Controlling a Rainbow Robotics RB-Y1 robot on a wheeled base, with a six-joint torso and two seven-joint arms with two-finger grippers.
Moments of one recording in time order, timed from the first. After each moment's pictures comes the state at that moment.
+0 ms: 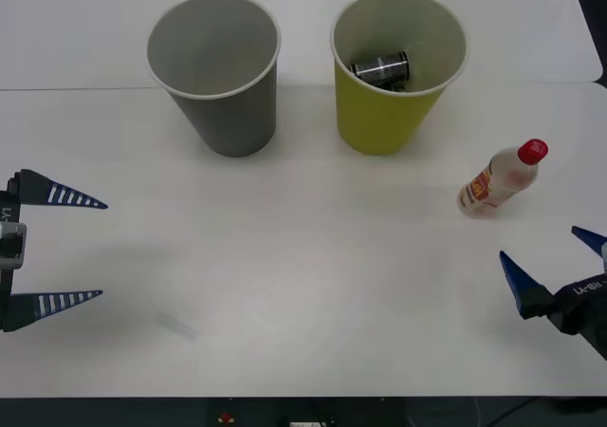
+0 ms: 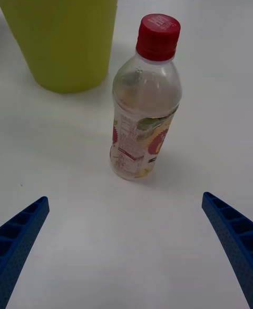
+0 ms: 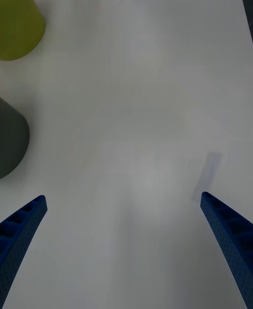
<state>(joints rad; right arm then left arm) 0.56 -1.20 0.33 -2.21 1.18 0.42 -0.34 0.26 1.13 0.26 -2.01 -1.31 -1.13 -0.09</state>
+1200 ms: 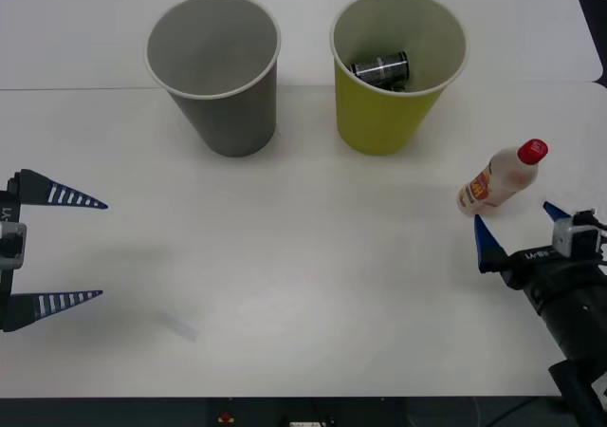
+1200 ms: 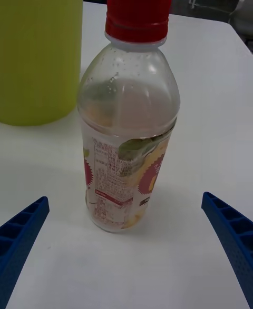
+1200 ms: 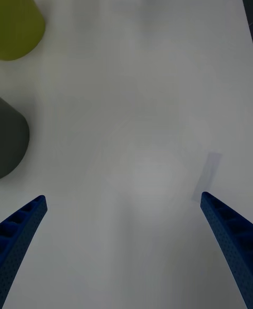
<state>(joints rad) 0.10 -1.04 0.72 -1.82 1.42 0.67 -0.62 0.26 1.13 0.26 -2.01 -1.31 -1.13 -0.09</state>
